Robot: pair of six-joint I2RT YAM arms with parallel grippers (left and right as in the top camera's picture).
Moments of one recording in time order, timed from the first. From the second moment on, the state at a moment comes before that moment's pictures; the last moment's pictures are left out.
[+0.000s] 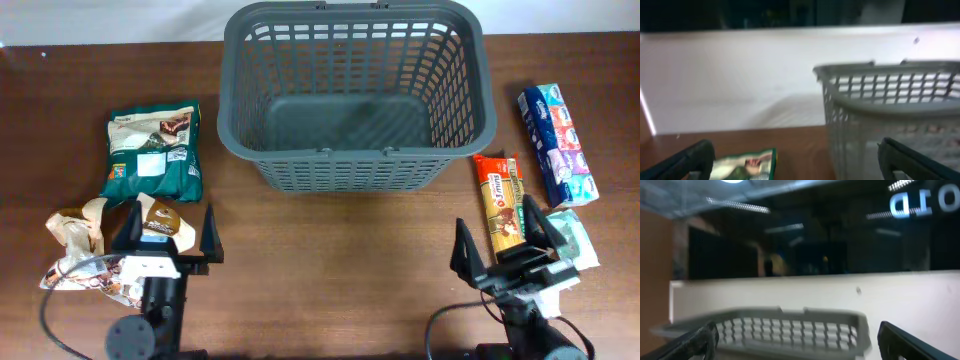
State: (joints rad) left arm 0.09 0.15 0.25 0.05 0.14 0.00; right arm -0.01 0.01 0.09 0.46 -0.29 0.19
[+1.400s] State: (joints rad) left arm -0.10 0.86 1.00 -0.49 0.20 0.01; right arm -0.01 0.77 1.48 -1.31 -0.15 0.18
